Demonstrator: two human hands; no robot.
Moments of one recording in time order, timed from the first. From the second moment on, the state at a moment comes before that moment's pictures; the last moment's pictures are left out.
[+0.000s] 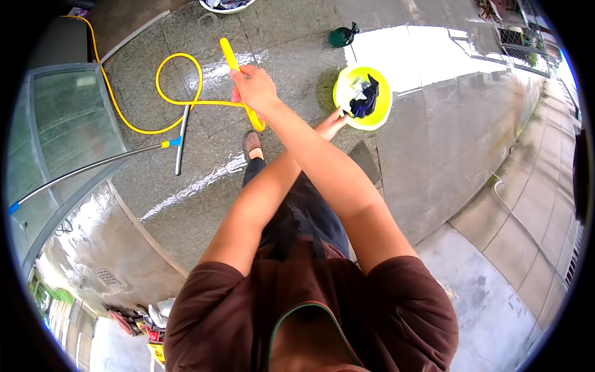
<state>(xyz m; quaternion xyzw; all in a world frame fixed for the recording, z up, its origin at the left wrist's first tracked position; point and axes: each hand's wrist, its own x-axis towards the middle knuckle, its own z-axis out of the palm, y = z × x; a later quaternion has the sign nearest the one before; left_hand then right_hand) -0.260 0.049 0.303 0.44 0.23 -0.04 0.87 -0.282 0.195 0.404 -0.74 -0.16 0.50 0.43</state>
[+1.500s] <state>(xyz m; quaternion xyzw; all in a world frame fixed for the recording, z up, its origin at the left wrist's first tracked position) -0.863 0.533 0.430 0.12 0.83 0.50 0.20 -0.087 0.854 0.558 -0.54 -0.14 0.59 0.58</state>
